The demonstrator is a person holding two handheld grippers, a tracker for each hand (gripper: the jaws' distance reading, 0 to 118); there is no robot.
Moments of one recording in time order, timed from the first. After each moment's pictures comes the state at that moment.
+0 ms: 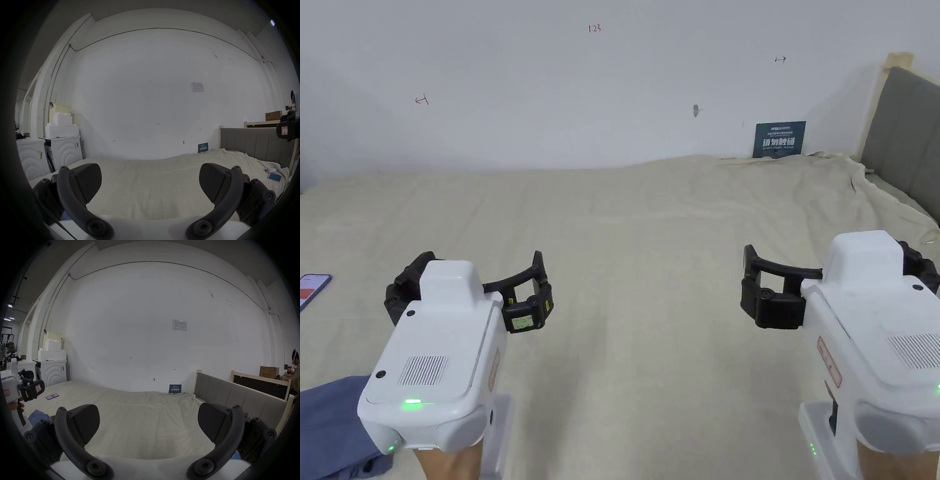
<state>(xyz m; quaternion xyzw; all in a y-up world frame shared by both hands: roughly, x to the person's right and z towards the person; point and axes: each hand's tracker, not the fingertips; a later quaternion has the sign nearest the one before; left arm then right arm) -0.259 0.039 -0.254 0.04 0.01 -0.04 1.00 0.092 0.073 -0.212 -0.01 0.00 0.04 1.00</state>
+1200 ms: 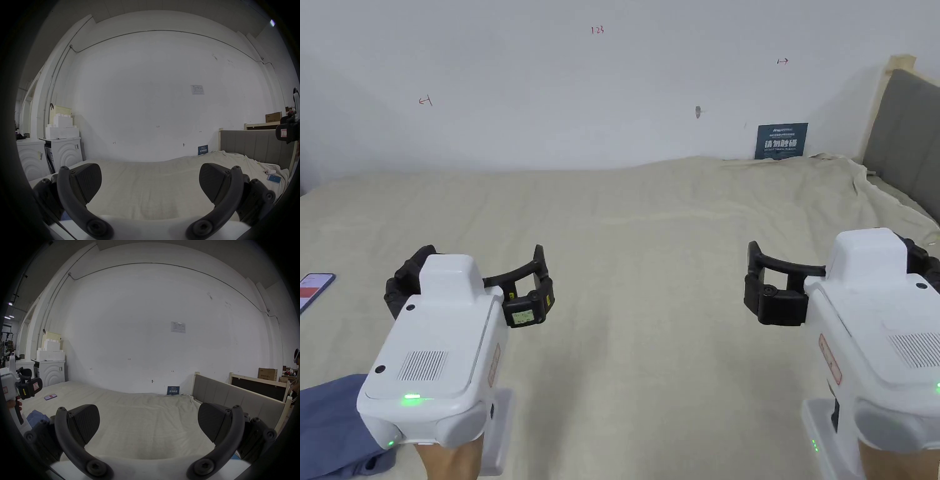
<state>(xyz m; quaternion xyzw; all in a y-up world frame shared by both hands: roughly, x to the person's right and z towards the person) -0.259 0.045 -0.251 0.05 0.01 -0.04 1.00 0.092 0.076 -0.208 0.00 -0.01 0.04 1.00</state>
